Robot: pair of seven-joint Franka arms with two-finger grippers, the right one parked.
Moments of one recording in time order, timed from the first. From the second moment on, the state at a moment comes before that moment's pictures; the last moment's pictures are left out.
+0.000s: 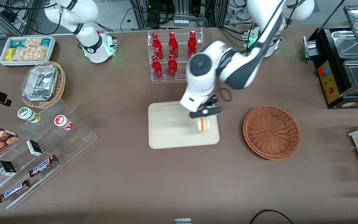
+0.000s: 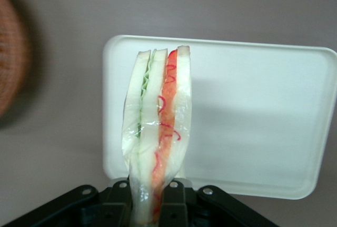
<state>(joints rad) -0.64 0.51 -0.14 -1.50 0.09 1.94 -0.93</state>
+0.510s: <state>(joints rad) -0.72 0.76 -0.14 -1.40 0.09 2.08 -0.97</state>
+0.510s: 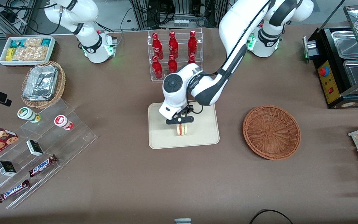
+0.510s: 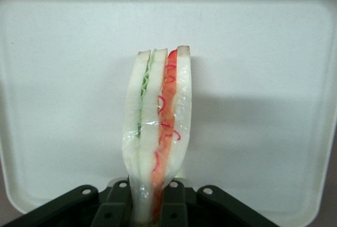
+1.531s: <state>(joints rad) -0.64 0.52 -0.12 -1.32 0.11 1.81 -1.01</state>
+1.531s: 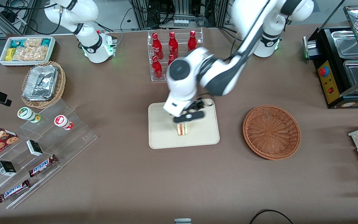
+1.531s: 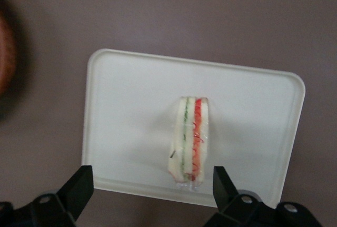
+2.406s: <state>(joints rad) -0.09 -0.04 -0.11 -1.64 -0.01 1.57 -0.35</state>
